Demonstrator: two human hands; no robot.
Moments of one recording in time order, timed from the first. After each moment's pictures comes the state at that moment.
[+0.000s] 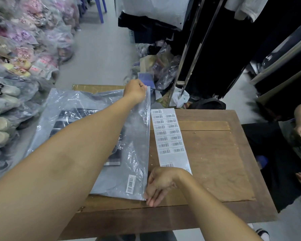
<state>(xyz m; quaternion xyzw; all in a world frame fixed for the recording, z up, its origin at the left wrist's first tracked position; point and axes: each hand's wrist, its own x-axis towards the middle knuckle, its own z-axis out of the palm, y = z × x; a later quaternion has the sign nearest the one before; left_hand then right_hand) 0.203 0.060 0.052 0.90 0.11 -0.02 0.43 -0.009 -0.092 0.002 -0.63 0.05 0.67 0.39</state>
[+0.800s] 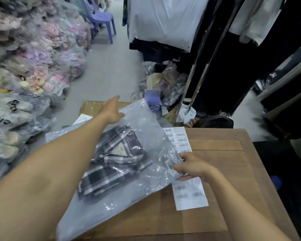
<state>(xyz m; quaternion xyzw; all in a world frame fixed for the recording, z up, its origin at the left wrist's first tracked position) 0.198 0.188 0.048 0.95 0.09 -0.11 0.27 0.062 -0.129 0.031 -0.78 0.12 0.40 0.47</state>
